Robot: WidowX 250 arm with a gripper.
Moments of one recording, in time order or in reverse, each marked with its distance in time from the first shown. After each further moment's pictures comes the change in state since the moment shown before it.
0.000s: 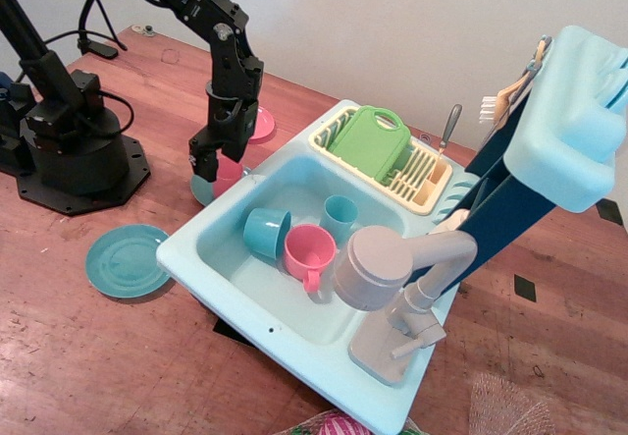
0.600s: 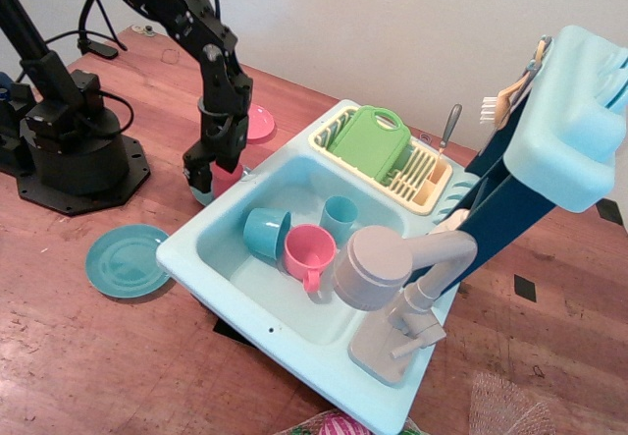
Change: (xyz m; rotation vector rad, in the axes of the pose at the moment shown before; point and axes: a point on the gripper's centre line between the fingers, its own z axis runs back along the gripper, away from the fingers) arm -0.007 -0.002 -0.029 0.007 -0.012 0.004
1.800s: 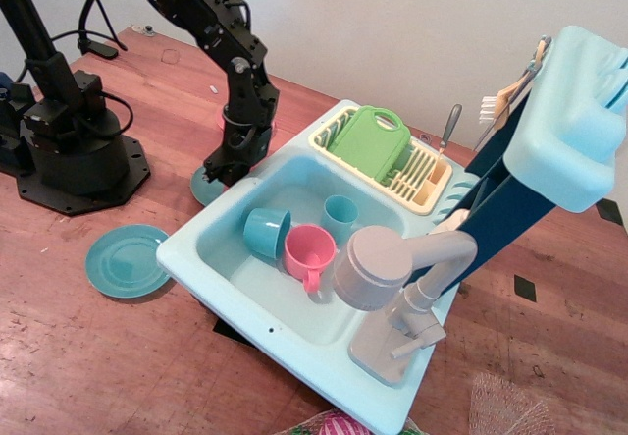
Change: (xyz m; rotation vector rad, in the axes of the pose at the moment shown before) arm 0.028 0.008 0.009 0.035 0.053 -0.080
